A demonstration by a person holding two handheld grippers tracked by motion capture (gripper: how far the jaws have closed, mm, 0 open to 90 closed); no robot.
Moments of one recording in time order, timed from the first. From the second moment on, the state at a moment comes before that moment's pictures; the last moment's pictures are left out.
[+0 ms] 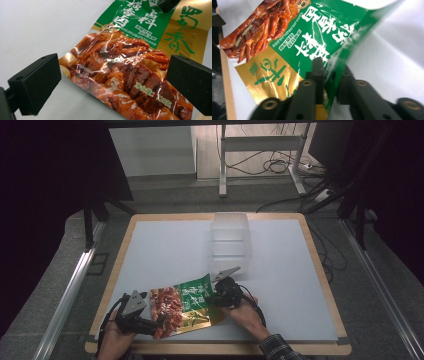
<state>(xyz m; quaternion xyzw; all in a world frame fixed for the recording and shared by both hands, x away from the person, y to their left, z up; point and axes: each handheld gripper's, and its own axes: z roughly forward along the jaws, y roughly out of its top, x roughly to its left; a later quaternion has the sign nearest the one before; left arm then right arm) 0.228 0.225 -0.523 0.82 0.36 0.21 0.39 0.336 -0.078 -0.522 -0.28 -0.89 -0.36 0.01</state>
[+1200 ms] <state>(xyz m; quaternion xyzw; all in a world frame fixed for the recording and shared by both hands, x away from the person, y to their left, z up) 0.227 0.225 -0.522 0.82 0.36 0.20 0.40 0.358 -0.054 -0.413 -0.23 -0.88 -0.41 0.00</state>
